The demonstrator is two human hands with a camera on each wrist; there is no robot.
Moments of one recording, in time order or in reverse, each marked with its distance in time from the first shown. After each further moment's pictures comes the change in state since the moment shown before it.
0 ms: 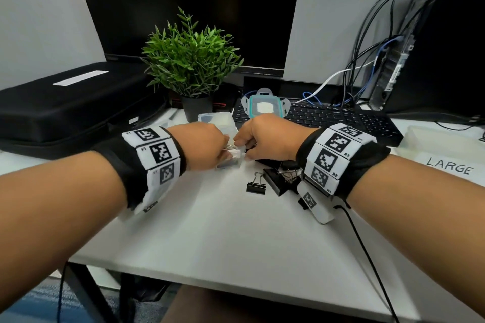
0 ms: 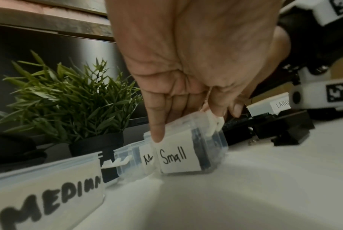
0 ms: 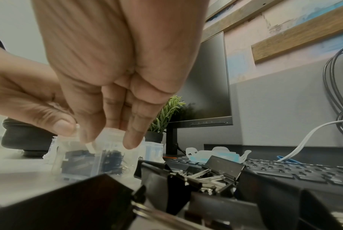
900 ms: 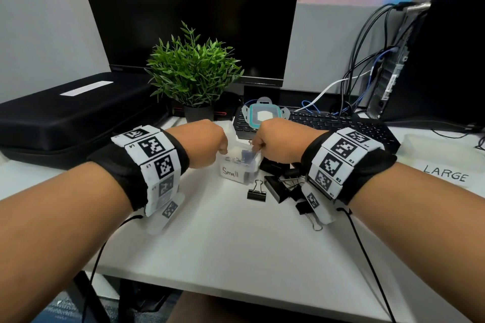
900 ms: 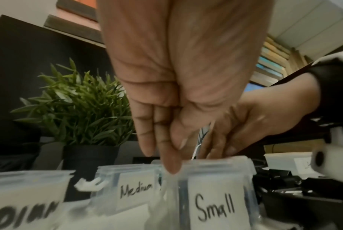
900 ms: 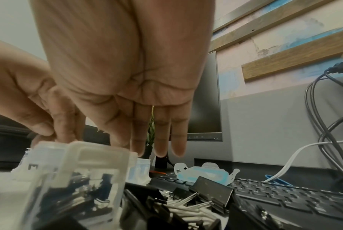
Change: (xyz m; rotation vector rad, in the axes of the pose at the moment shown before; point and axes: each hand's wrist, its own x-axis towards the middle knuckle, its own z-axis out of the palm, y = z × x) left_hand -0.005 -0.009 -0.020 -0.295 -0.048 -0.103; right_hand -0.009 0.000 -0.017 -0.155 -0.035 0.155
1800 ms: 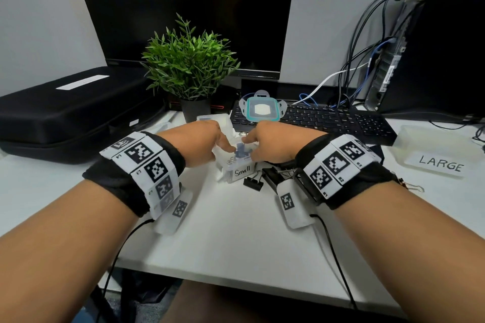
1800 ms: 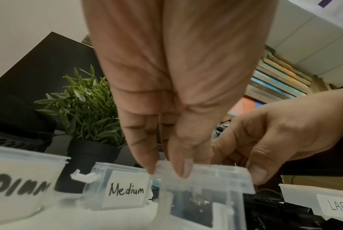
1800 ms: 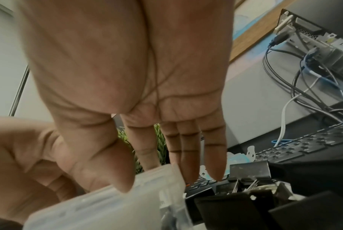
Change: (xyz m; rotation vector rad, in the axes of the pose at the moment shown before) left_hand -0.005 0.003 0.012 -0.119 -0.016 0.022; right_hand -0.017 -0.013 0.001 0.092 -0.134 0.067
